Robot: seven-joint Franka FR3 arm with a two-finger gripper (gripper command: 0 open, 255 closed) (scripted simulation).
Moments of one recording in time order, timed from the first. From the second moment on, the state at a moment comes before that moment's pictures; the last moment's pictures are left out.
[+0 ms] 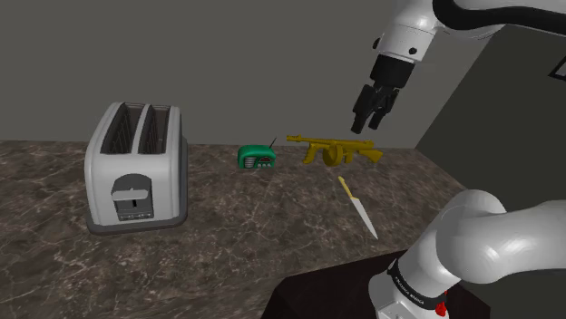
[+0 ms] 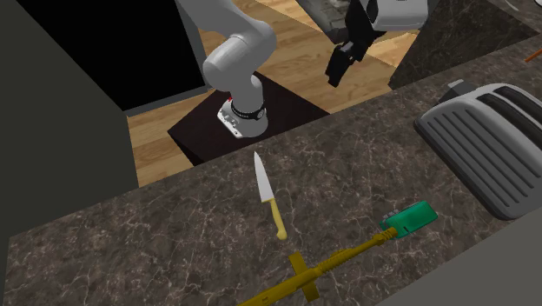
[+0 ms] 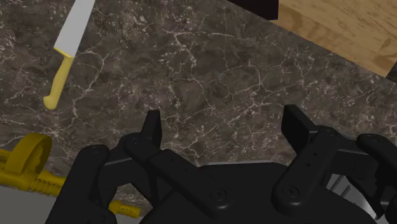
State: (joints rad) arm 0.00 -0.78 0.01 -2.37 0.09 1.53 0.07
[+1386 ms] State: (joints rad) arm -0.18 -0.74 -0.27 -2.86 -0.16 2.13 -0.20
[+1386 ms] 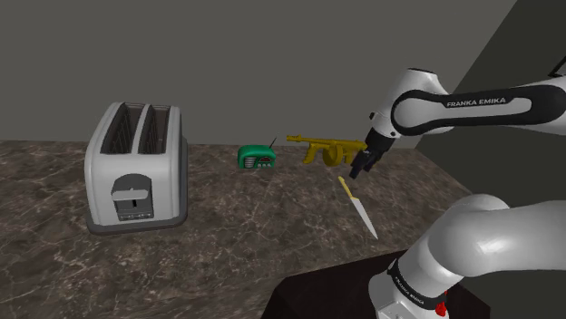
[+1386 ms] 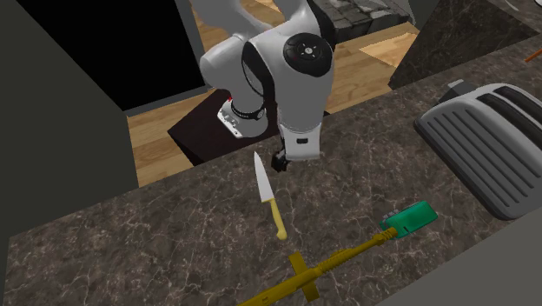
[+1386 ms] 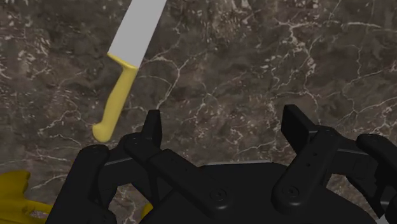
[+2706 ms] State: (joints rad) arm -0.12 -0.13 -0.60 -2.89 -0.06 2.83 -0.54
